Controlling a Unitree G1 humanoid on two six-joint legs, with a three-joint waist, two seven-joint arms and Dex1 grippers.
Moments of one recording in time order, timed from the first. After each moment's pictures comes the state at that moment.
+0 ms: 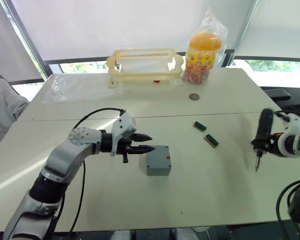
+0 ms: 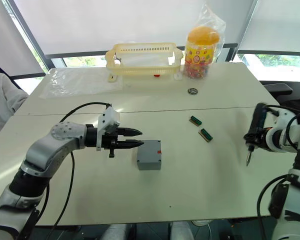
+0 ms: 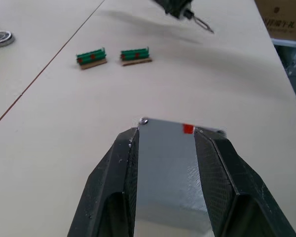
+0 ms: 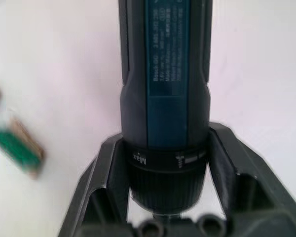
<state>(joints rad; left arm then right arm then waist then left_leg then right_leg) -0.59 0.64 -0.18 -0.18 -0.44 0.61 -1.06 -0.69 -0.76 -0.60 0.10 0.32 1.55 0.17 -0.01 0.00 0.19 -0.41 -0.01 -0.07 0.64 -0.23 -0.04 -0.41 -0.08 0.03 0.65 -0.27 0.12</state>
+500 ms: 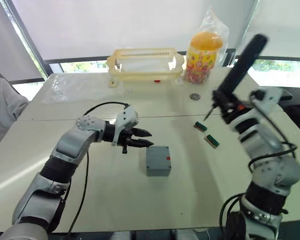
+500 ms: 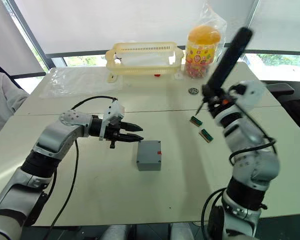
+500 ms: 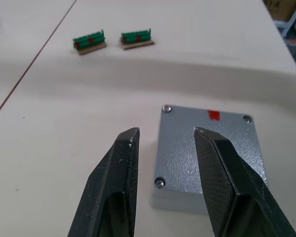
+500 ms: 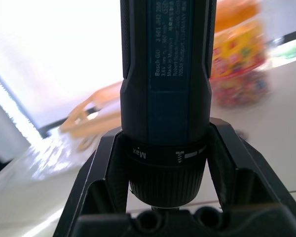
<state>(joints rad) -0.73 0.57 -0.26 0.03 -0.32 0.53 -1.14 -0.46 -0.17 -0.37 -0.43 0.47 0.79 0.25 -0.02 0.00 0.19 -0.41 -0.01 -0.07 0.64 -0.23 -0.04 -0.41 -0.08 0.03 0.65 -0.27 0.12</state>
